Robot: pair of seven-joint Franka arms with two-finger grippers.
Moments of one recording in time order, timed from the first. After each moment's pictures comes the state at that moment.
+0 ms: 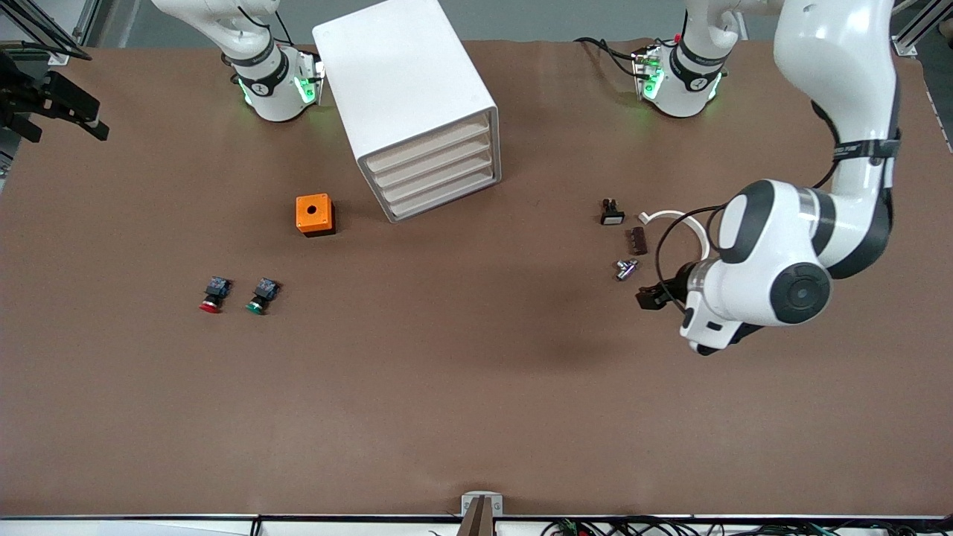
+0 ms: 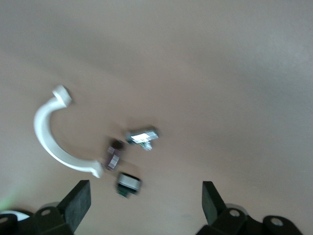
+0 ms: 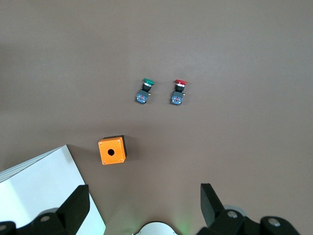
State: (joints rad) left arm -0.22 0.55 -0.06 -1.43 -0.18 1.65 -0.76; right arm -0.01 -0.21 -0.03 -1.67 0.02 1.44 -0.04
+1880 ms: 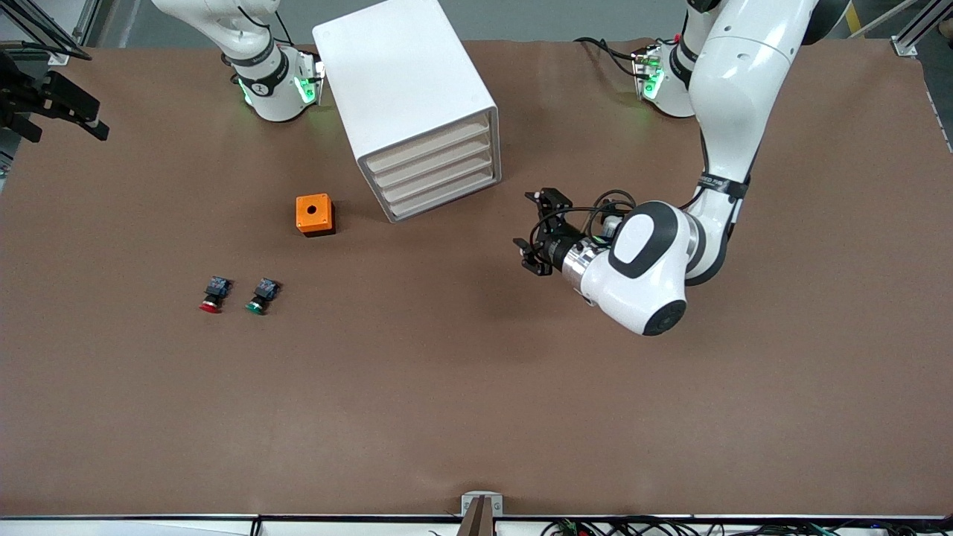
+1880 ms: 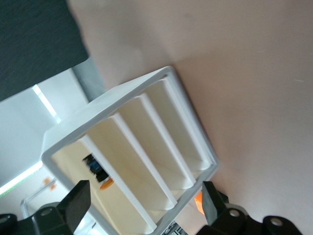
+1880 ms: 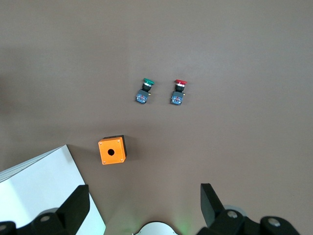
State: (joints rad) left arm -0.38 0.72 -0.07 -1.35 -0.85 1.44 -1.93; right arm -0.01 -0.21 -0.03 -1.67 0.02 1.44 -0.04
